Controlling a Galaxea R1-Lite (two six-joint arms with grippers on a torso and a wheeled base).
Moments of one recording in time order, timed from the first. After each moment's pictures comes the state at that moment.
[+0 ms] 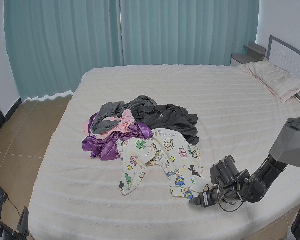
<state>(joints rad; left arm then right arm) 0.00 0.02 -0.02 0.00 0.05 0.00 0.57 2.11 -0.61 -0.47 -0.07 0.36</state>
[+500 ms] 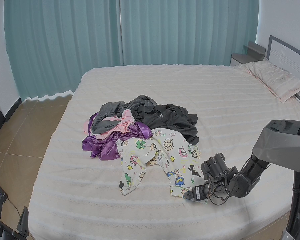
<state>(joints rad) 0.00 0.02 -0.02 0.00 0.05 0.00 0.54 2.26 -0.75 -0.48 -0.07 0.36</state>
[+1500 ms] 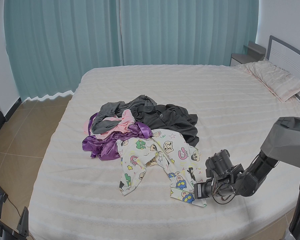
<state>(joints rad) 0.00 0.02 -0.02 0.00 0.05 0.00 0.54 2.19 -0.72 -0.49 0.01 0.43</state>
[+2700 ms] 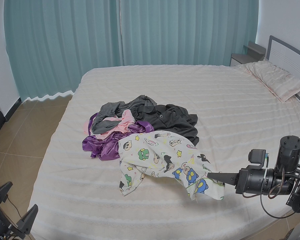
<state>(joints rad) -0.02 0.32 -0.15 -0.10 -0.24 0.06 0.51 1.60 -0.24 -1.06 0.43 0.64</state>
